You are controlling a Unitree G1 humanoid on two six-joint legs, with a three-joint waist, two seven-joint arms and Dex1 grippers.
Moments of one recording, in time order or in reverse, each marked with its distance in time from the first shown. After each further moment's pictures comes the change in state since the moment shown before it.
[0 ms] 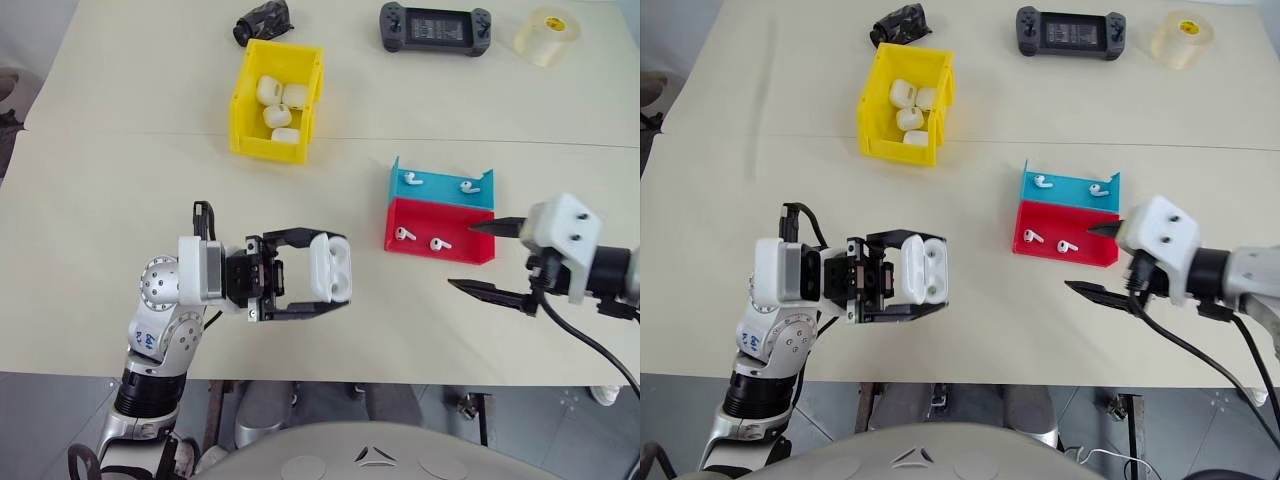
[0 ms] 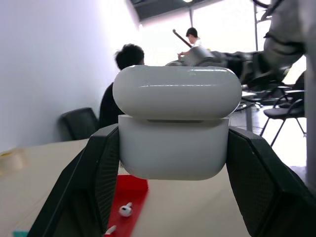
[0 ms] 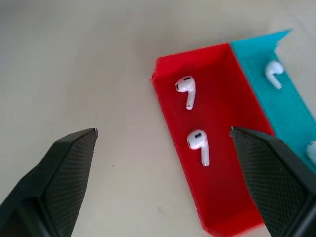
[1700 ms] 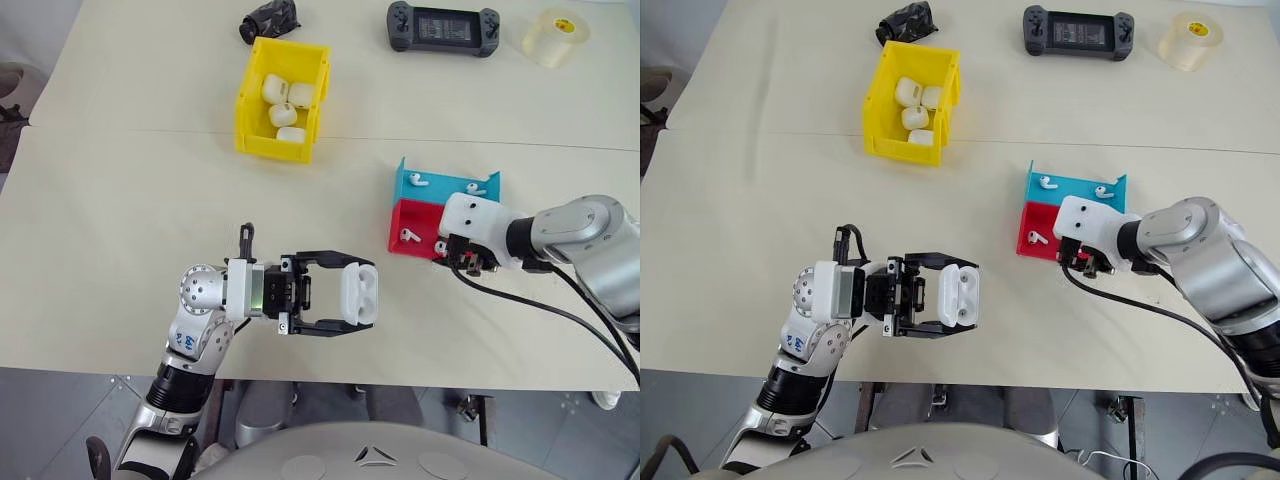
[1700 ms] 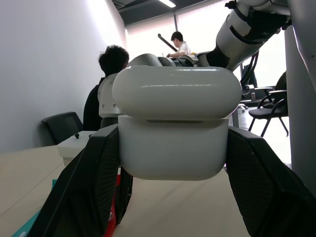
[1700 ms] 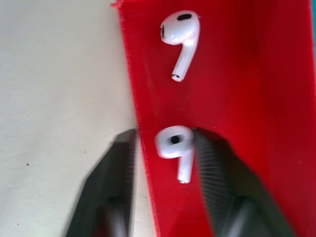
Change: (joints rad) left arm -0.029 -0.101 -0.141 0.161 0.125 -0.158 -0.008; right arm -0.412 0.040 0.568 0.219 -0.465 0.033 0.124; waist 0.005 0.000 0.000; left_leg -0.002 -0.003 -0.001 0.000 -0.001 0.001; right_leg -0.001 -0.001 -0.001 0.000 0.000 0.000
